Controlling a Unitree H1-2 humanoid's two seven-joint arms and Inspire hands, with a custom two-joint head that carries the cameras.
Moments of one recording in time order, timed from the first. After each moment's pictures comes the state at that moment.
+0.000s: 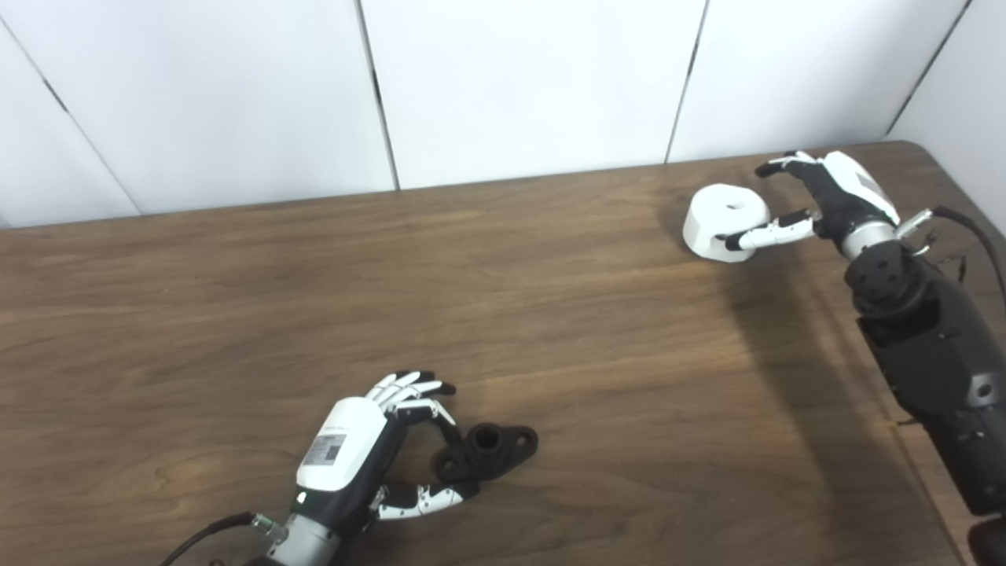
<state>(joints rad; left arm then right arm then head) 0.11 0.31 -0.38 -0.21 0.72 -0.12 -0.05 -0.44 -0.57 0.07 0.18 -0.51 0.42 0.13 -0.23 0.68</state>
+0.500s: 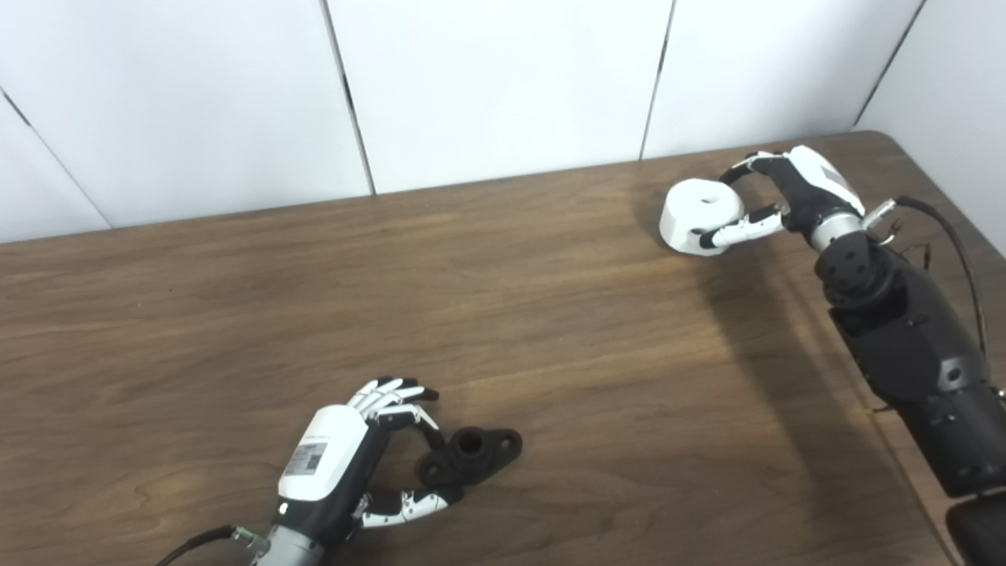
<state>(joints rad) 0.11 0.32 -0.37 -0.21 0.71 -0.13 -0.05 -0.44 -0.57 0.08 0.18 -0.51 0.42 0.13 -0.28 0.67</state>
